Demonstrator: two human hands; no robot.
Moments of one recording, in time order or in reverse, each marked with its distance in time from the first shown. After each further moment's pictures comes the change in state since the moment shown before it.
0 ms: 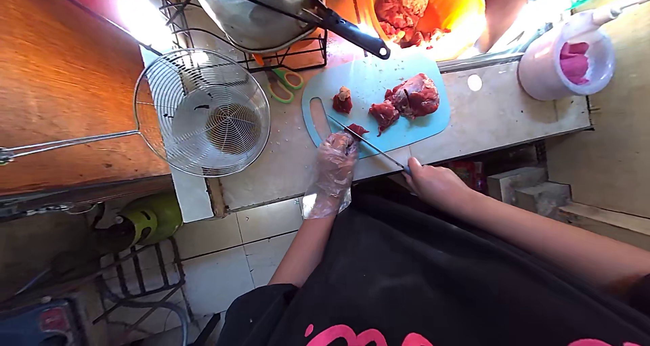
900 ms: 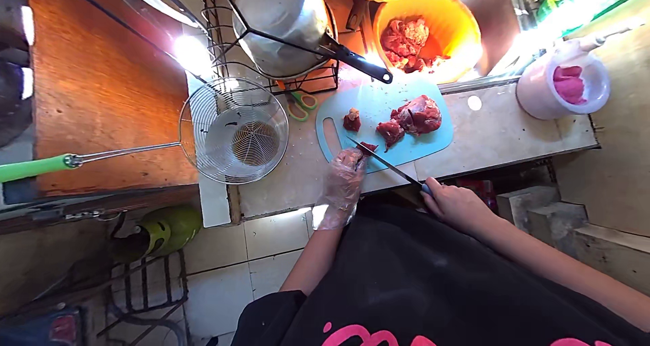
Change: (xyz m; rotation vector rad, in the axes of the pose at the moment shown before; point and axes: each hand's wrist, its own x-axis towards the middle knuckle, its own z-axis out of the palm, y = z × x) left_hand 0.004 -0.001 0.009 0.006 0.063 -0.021; right_hand -0.017 0.037 0.024 -0.009 0.187 -0.086
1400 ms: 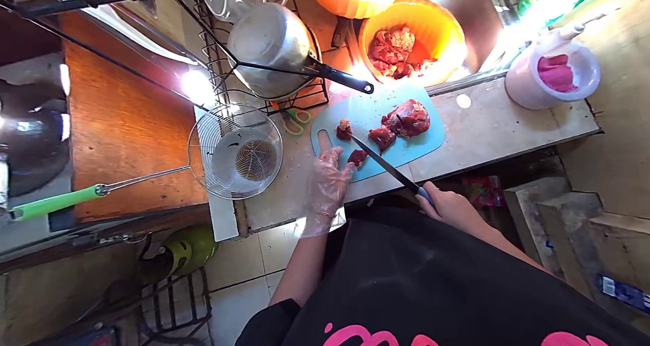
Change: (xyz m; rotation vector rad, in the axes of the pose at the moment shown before) left_hand 0.033 0.011 -0.045 0.053 -0.308 -0.291; right_hand -0.008 0.006 0.038 0.261 0.337 -0.057
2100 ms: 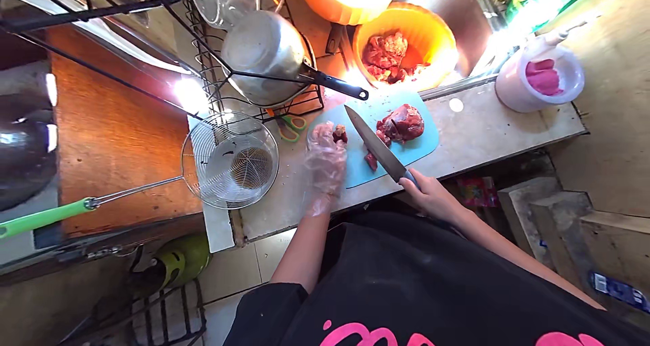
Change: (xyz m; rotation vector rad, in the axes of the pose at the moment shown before) left_hand 0.027 0.020 0.004 0.214 0.305 0.265; right_hand 0.045 -0.008 -0.012 0.521 -0.141 0.089
